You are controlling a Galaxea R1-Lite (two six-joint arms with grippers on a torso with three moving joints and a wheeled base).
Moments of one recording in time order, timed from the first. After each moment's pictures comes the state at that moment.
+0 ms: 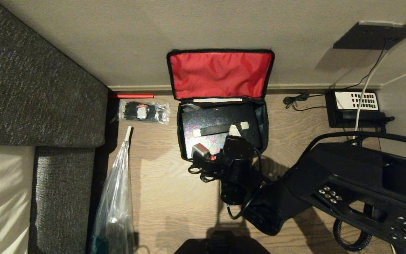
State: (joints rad) left arm 0.00 0.00 0.00 0.00 0.01 0.00; right arm 0.82 2.36 -1.20 -1.25 -0.89 -1.43
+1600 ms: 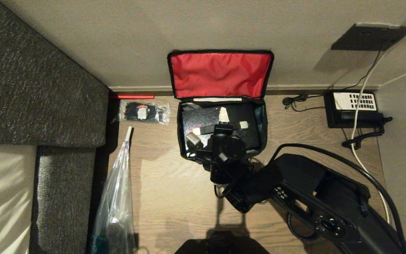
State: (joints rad) left arm 0.01 0.00 0.00 0.00 0.01 0.00; right arm 0.70 2.70 -1.62 -1.41 -0.83 -1.72
